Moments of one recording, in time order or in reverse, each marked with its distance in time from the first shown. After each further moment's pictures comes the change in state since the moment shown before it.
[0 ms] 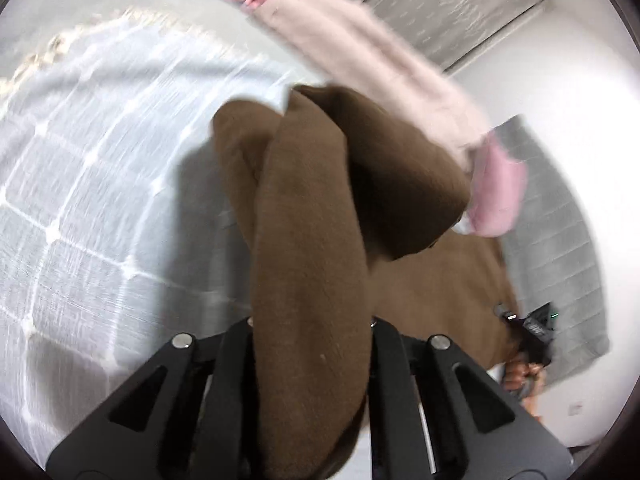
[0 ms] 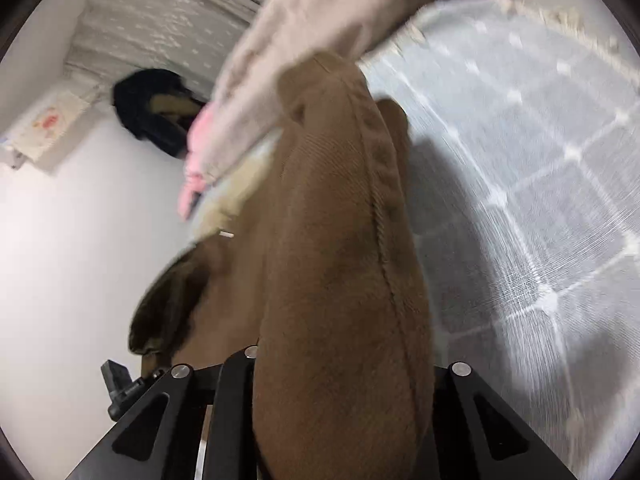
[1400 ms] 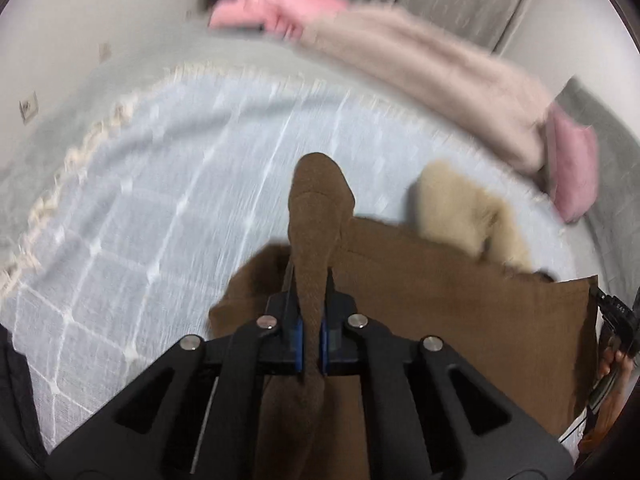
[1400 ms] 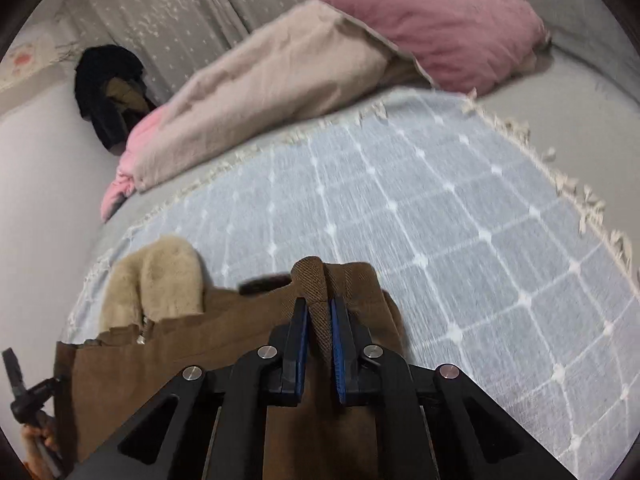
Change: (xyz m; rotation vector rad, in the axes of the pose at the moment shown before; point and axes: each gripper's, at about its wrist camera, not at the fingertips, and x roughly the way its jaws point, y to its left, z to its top) left arm -0.016 -0.004 -0.004 0.176 -0.116 0.359; right arm -0.019 0.050 -0.021 -0.210 -0.227 -0.418
